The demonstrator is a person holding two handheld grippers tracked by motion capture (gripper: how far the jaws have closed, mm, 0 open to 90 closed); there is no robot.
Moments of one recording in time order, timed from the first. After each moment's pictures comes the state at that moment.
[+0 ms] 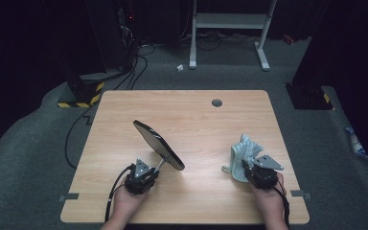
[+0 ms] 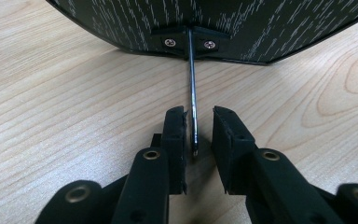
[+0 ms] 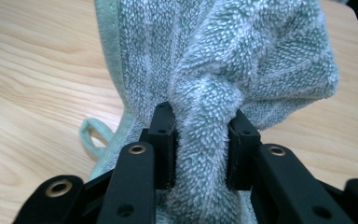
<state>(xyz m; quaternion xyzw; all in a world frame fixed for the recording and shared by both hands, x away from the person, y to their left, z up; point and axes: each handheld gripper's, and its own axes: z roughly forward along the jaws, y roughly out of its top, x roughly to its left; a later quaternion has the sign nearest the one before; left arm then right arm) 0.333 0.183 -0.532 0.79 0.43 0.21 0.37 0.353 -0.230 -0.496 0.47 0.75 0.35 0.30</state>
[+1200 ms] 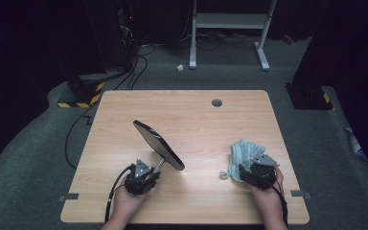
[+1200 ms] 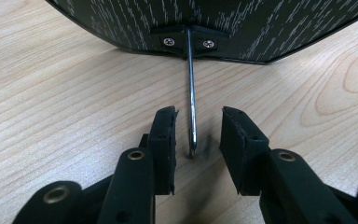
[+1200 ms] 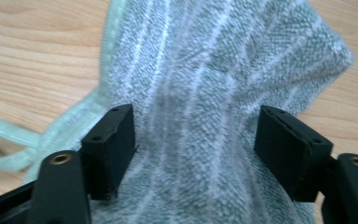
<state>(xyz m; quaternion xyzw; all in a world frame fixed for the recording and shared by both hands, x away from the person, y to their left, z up) 0.333 0.183 -0.532 0.79 0.43 0.21 0.37 0.367 -0.232 -0.516 0.51 0.75 0.31 0.28</state>
